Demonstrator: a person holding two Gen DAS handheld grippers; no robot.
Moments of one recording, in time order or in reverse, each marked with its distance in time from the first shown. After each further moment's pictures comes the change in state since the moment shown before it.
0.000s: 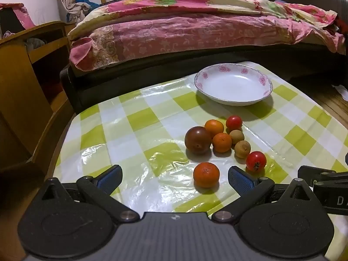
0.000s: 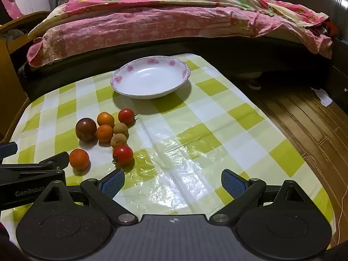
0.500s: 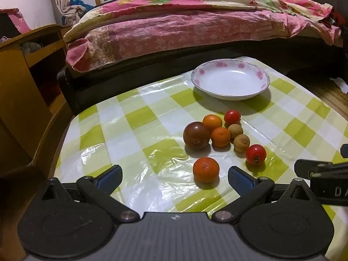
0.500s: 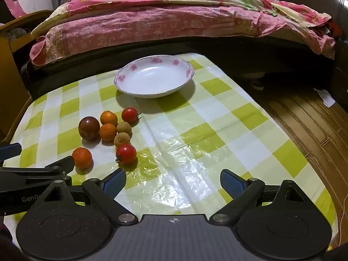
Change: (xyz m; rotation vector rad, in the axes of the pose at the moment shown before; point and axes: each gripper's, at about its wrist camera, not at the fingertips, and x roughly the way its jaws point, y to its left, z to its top) left arm -0.002 -0.003 -0.006 0.042 -0.003 0.002; right arm 0.002 0.008 0.007 -0.001 0.022 0.006
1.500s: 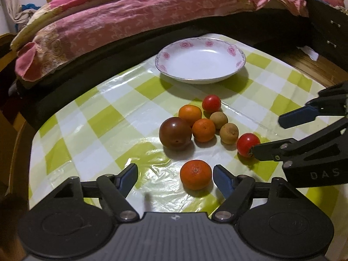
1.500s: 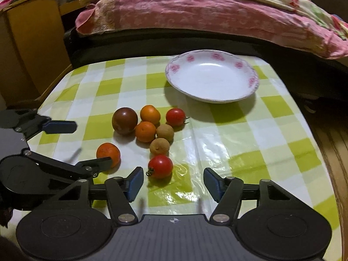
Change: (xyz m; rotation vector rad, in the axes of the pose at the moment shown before) left arm 0.045 0.003 0.020 0.184 0.103 -0.194; right arm 0.043 0.016 0.027 -0.269 0.072 0.250
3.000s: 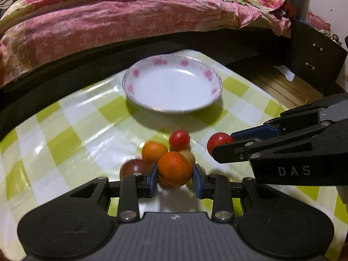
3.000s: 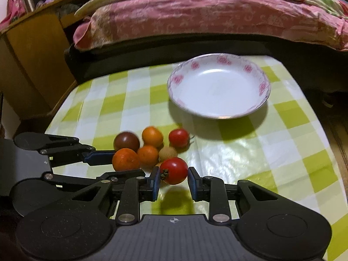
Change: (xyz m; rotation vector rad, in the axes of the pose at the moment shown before) left arm 0.022 -0.002 0.048 -0.071 -0.042 -0.199; right arm 0.012 -0.027 0.034 0.072 0.000 0.113
